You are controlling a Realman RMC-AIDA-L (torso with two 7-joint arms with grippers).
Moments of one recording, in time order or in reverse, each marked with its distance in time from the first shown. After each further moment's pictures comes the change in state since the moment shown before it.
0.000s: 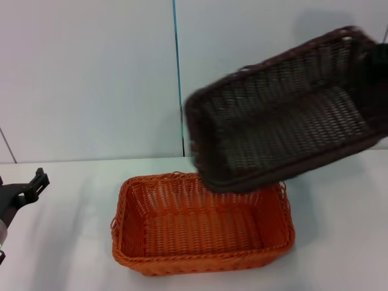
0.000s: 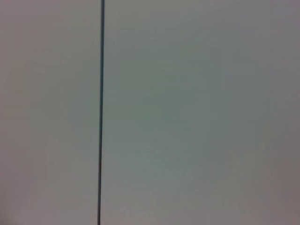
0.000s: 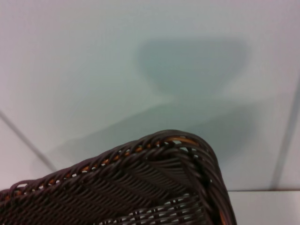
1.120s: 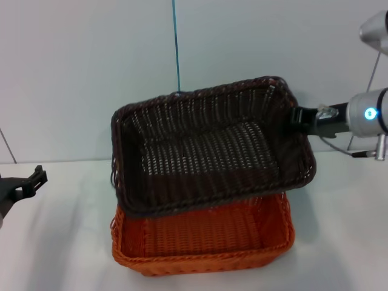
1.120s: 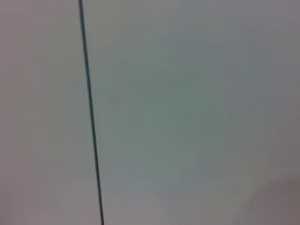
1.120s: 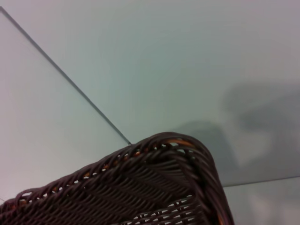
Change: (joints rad) left arm -0.029 0.039 -0.016 -0.059 0.000 -0.148 0.072; right arm -0.272 0.196 -0.274 -0.137 0.406 -0.542 0.000
